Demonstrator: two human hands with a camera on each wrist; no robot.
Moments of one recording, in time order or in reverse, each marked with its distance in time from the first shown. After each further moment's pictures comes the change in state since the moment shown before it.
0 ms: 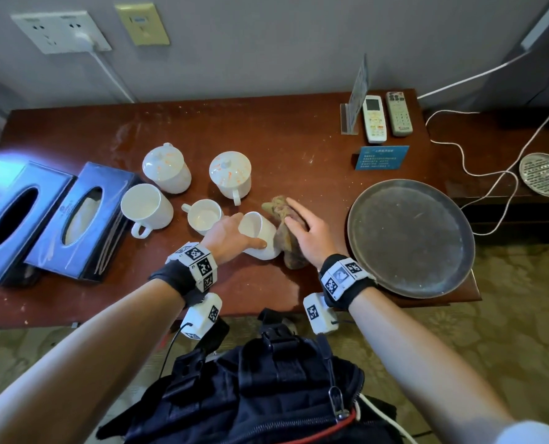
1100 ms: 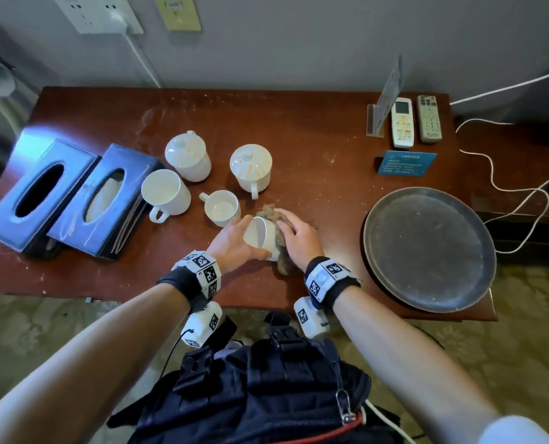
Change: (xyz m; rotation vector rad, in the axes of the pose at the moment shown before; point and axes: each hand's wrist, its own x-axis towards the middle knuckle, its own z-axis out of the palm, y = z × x) left_hand -0.021 -0.025 0.010 -0.064 0.038 0.007; right_hand 0.016 0.016 0.051 -0.155 -0.075 0.010
